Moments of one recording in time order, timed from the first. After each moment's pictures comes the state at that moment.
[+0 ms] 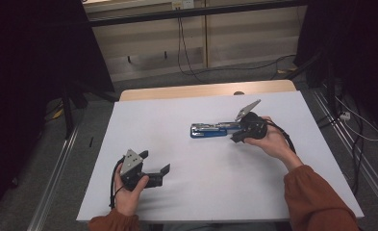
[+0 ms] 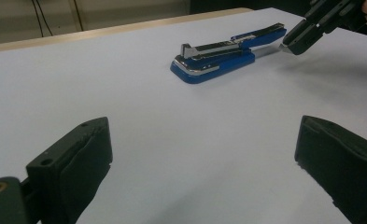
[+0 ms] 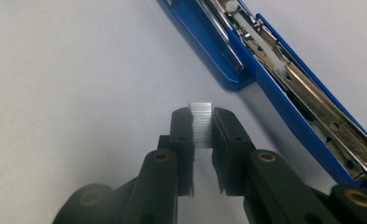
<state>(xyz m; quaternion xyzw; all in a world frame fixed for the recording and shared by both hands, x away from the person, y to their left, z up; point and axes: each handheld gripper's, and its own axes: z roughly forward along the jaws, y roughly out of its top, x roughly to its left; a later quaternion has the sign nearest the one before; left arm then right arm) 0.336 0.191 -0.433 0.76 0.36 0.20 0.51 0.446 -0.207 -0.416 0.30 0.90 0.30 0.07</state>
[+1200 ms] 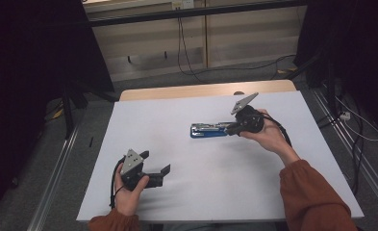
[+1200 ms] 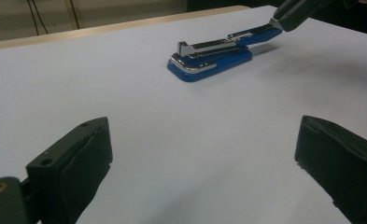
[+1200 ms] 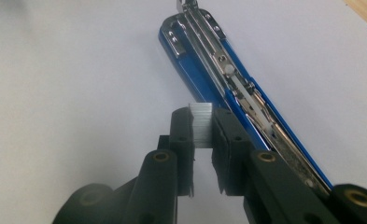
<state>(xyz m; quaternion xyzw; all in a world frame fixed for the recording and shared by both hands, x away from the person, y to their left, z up) 0.336 0.191 -0.433 0.76 0.35 0.19 0.51 0.454 -0.194 -0.392 0.27 0.90 0.33 0.10</state>
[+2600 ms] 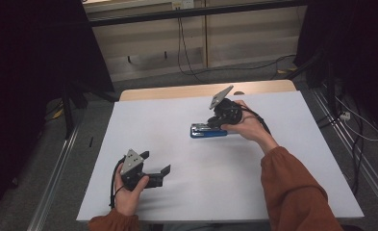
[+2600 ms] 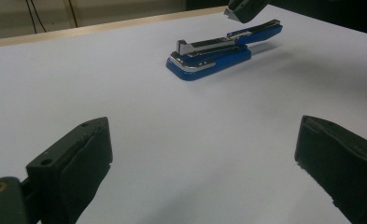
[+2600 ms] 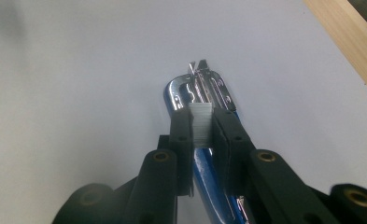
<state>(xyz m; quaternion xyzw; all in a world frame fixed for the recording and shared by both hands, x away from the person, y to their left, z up) 0.336 0.191 -0.433 0.76 0.36 0.19 0.51 0.488 -0.140 -0.384 0.20 0.92 0.33 0.11</state>
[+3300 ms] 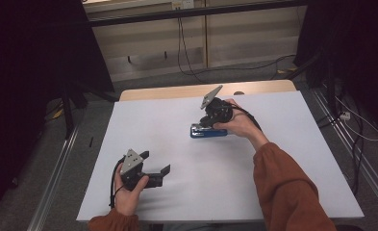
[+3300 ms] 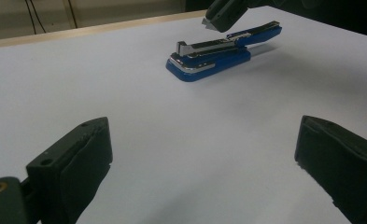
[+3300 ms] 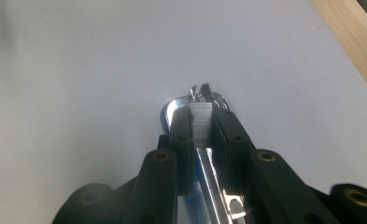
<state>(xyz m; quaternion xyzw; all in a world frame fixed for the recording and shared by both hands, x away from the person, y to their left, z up) 0.336 0.192 -0.433 0.76 0.35 0.19 0.51 0.506 -0.116 -0.391 0.17 0.92 0.33 0.10</state>
